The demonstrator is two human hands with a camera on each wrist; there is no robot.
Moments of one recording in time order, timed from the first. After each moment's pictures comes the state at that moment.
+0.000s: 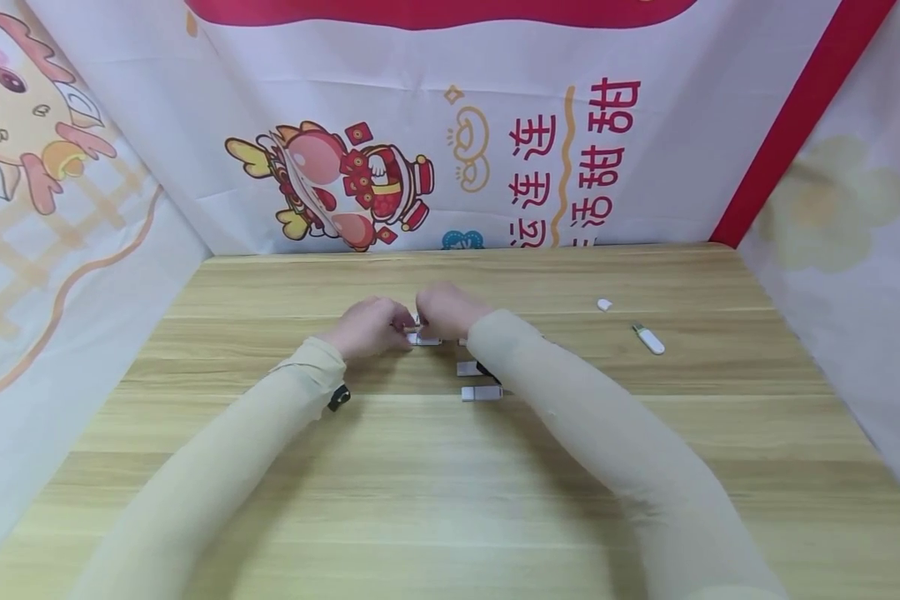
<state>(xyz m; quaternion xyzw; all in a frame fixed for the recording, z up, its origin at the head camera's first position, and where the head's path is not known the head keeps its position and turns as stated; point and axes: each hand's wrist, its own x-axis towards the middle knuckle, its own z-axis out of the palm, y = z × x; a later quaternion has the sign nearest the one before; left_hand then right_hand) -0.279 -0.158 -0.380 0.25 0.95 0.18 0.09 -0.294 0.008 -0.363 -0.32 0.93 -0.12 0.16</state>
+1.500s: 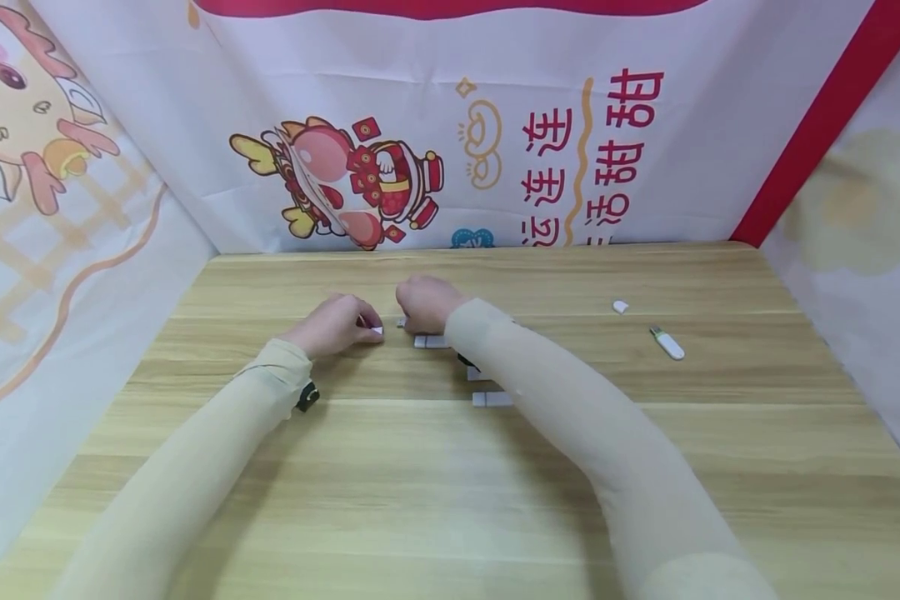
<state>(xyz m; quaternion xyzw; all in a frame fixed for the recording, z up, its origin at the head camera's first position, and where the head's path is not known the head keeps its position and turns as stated) -0.294 -0.218 -0.389 0.22 0.95 0.19 0.09 -0.326 -0.032 -0.374 -0.35 0.93 -0.06 0.12</state>
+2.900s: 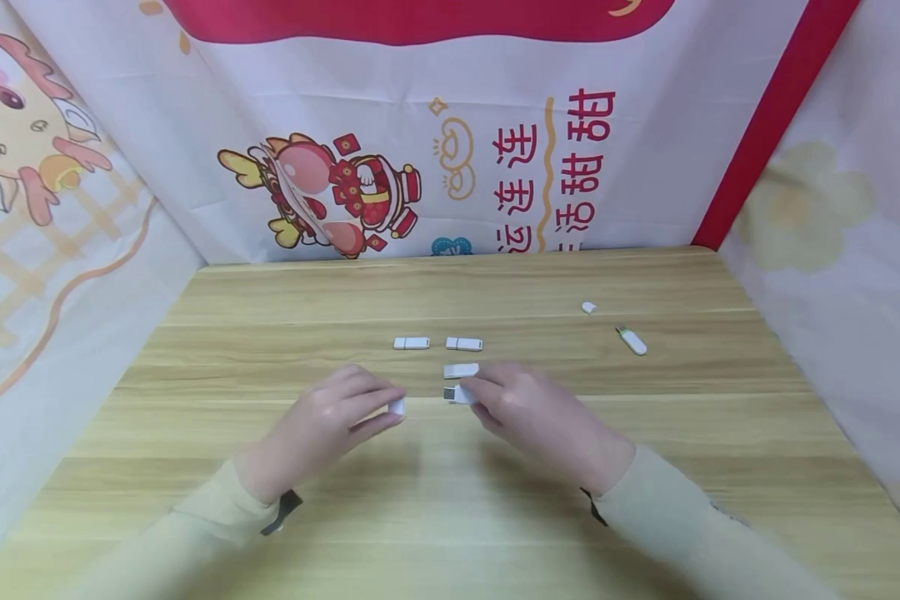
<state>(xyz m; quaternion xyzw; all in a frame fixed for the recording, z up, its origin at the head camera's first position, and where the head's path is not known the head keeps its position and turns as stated) -0.118 -0.143 -0.332 0.47 0.83 0.18 -0.25 -0.120 0.122 -0.326 -0.46 0.84 -0.17 -0.21</state>
